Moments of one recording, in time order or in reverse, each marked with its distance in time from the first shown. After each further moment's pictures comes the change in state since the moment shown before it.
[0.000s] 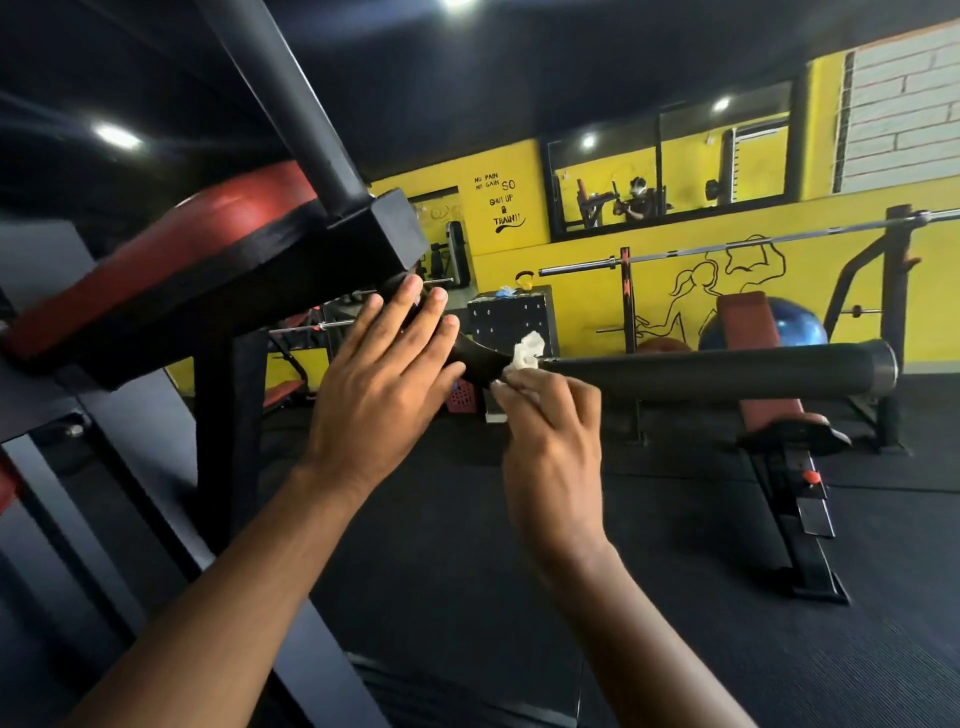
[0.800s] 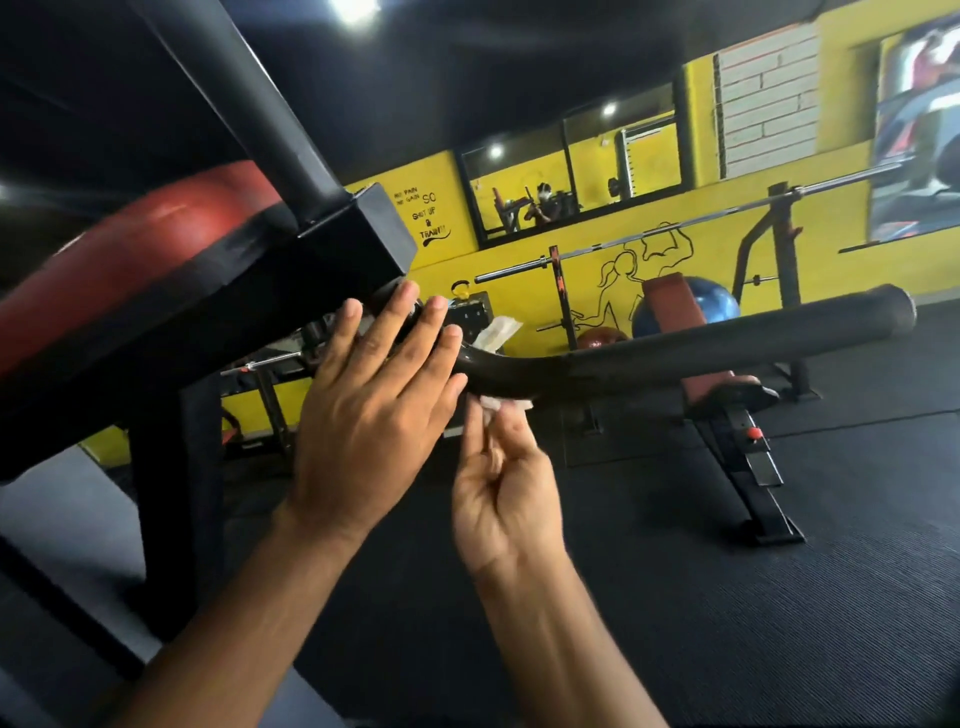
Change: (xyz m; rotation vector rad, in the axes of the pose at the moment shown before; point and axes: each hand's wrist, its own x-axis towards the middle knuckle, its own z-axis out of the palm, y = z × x) left_hand -0.004 -0.018 0.012 -0.104 0.123 0.113; right_hand 0.017 -0.069 0.042 1.992 0.616 1.622
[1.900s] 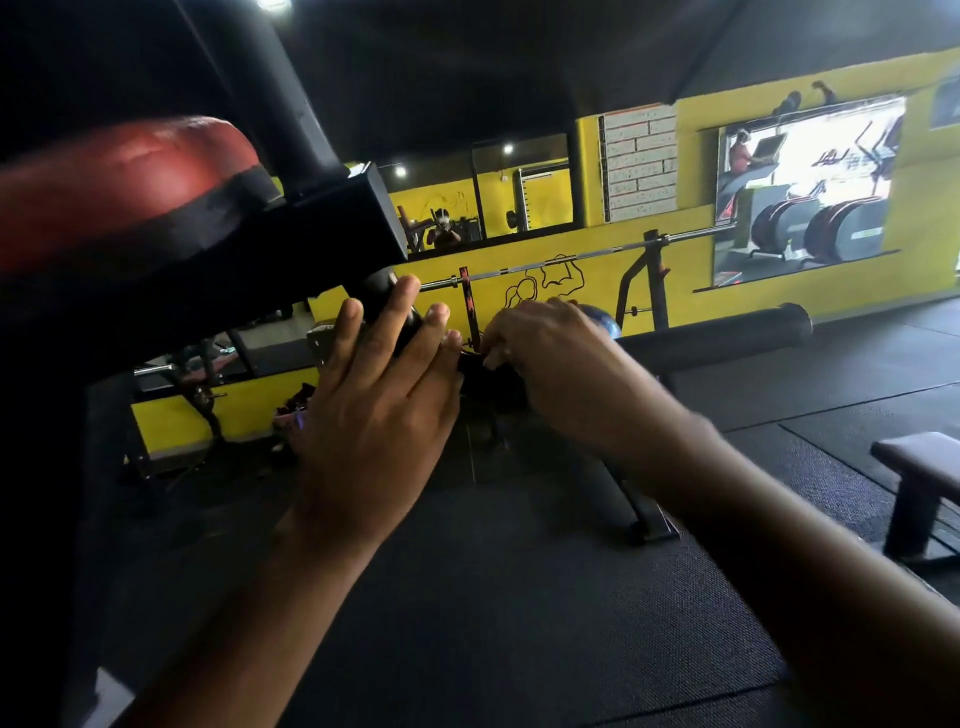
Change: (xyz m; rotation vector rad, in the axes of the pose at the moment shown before) left_hand -0.006 0.016 0.014 -0.154 0.039 -0.092; right_hand -0.011 -0.078 0.083 2.899 0.535 0.996
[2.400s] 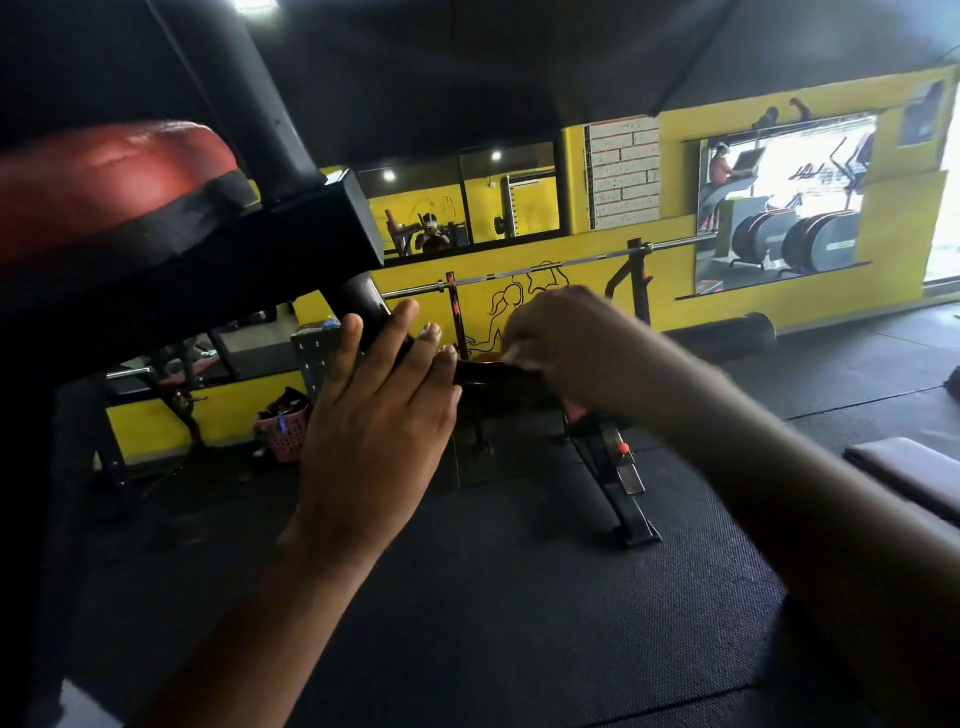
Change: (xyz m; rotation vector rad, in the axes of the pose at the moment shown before) left_hand 0.002 0.016 0.001 -0.049 -0.059 -0.038; right_hand 0.010 0.033 -0.017 -0.059 -0.150 0.024
